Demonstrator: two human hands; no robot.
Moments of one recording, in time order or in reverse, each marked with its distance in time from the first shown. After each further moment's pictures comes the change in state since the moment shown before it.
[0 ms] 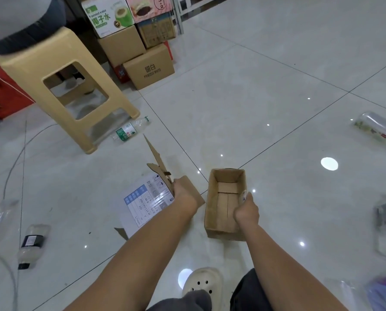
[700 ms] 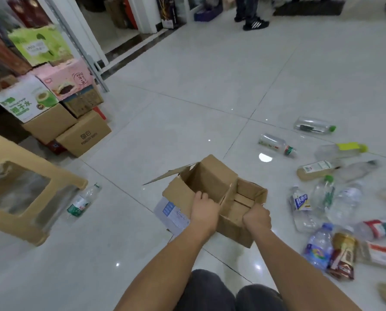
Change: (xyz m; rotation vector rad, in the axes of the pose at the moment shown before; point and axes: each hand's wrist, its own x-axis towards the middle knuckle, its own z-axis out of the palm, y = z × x) left_hand -0.111 0.110 -0.167 0.348 0.356 0.603; right_hand -0.065 -0.051 -0.196 -0.015 0.282 0.388
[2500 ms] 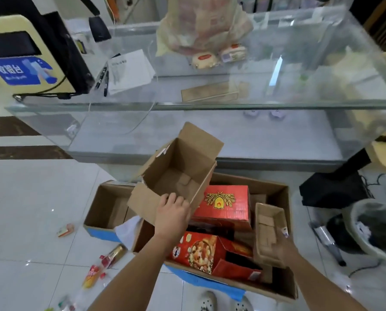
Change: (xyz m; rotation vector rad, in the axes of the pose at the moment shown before) left_hand -0.472 0.570 -0.432 0.468 0.503 1.902; right_hand -0.586 0.521 -0.297 1.328 0.590 1.388
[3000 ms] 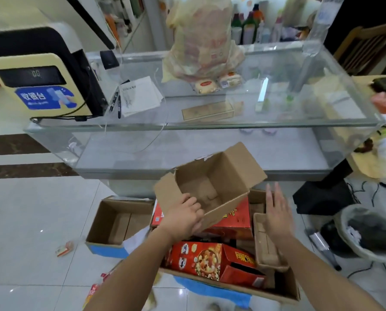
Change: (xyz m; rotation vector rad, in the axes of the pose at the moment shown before) left_hand 0.006 -0.032 -0.048 0.126 0.192 0.570; right_hand -0.075 -0.082 -0.043 -0.461 0.648 -0.548
